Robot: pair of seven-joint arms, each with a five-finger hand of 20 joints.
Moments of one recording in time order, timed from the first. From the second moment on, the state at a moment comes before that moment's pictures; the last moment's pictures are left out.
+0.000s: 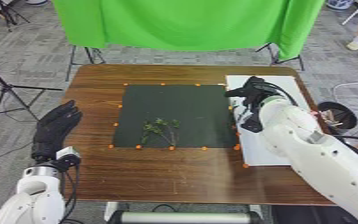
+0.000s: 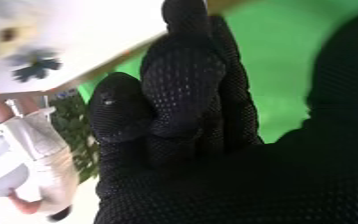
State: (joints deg) left arm 115.7 -59.5 -94.6 -106.2 46.6 12.7 16.3; right arm -65.0 -47.4 49.9 -102.3 -106.5 -4.1 46.0
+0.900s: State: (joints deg) left arm 115.2 -59.6 -94.3 -106.0 46.8 12.4 16.2; right arm -68.5 -50.4 45.5 -102.7 -113.2 -5.9 48.2
